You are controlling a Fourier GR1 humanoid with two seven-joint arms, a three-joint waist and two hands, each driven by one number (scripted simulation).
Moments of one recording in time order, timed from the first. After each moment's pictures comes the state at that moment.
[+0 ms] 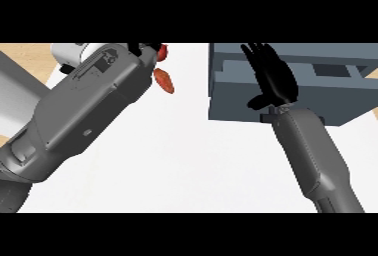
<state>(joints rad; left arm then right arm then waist) -1.23 0.31 -0.59 -0.87 0.89 0.82 -0.01 -0.71 -0.14 -0.02 -0.90 1.24 -0.28 -0.12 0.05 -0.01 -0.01</state>
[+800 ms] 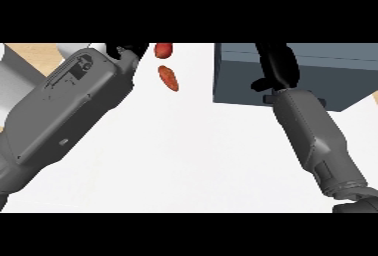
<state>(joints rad) -1.15 0.40 -0.58 -1.04 0.84 0.84 0.08 -0.97 -0.18 -0.14 -0.44 1.29 -0.61 -0.15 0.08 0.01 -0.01</state>
